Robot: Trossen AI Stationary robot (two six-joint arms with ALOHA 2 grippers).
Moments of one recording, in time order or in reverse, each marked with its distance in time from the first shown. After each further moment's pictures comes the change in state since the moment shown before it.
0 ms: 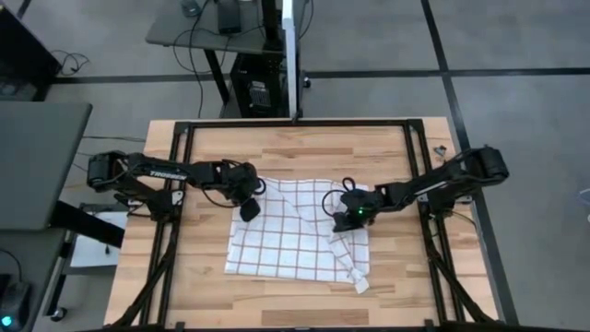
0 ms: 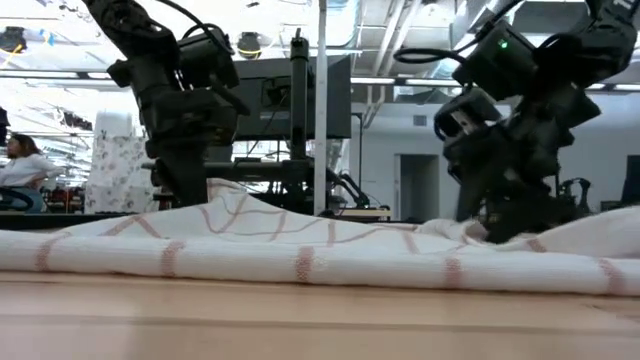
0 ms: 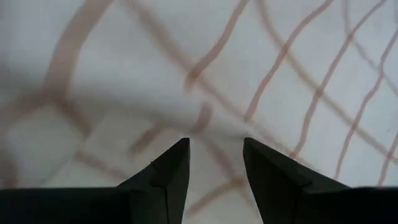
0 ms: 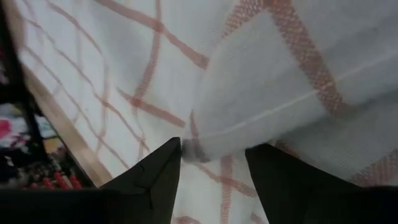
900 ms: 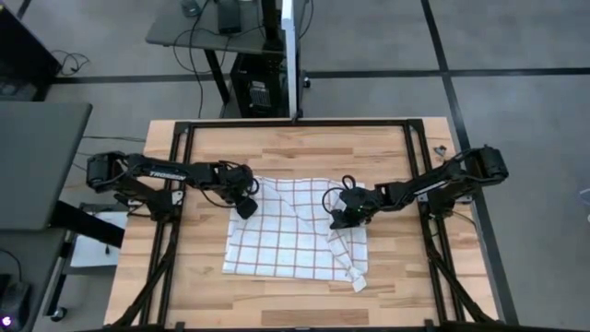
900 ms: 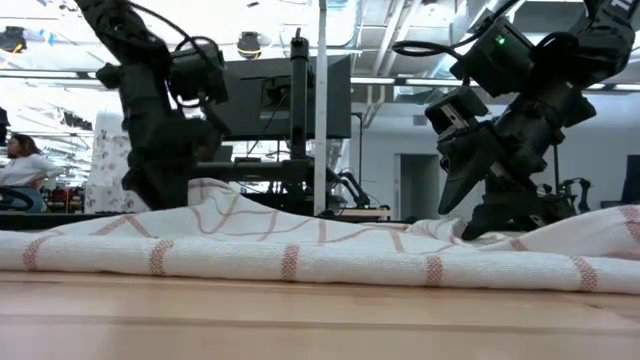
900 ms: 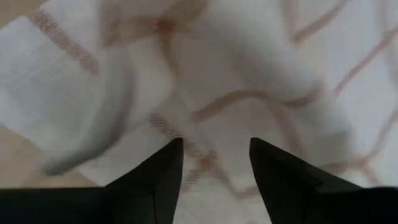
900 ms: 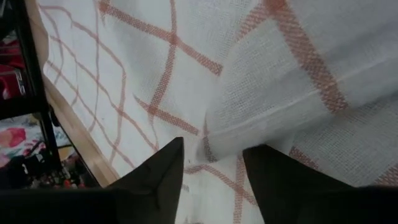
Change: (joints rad) left arm 0.024 0.000 -0.057 -0.086 -0.109 -0.109; right arm -0.003 -0.001 0.003 0.013 0.020 -0.010
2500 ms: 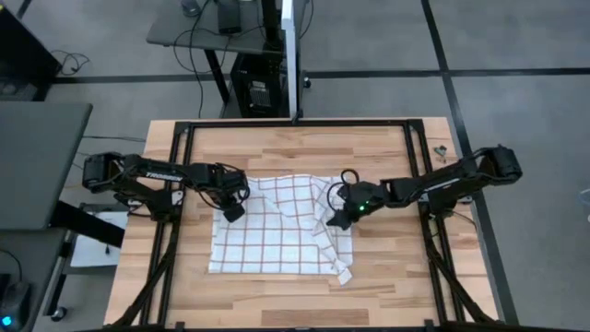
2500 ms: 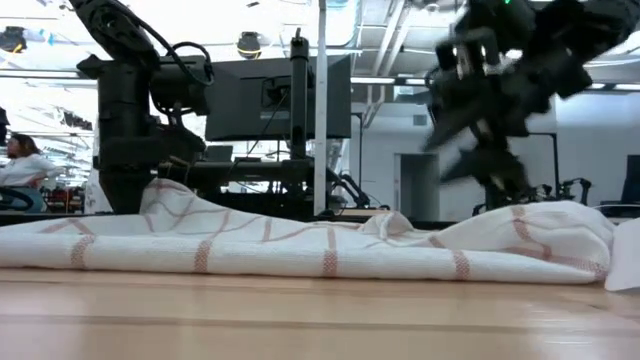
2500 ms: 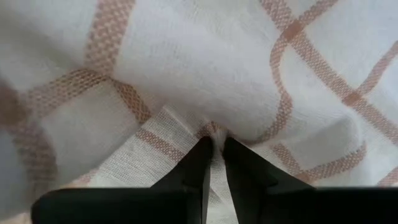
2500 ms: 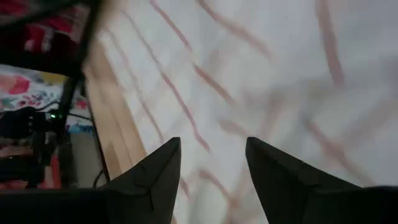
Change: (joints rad) left arm -0.019 -0.040 -0.006 -0.218 -0.117 0.084; right arm 0.022 -0.144 0.084 -0.038 0.113 -0.433
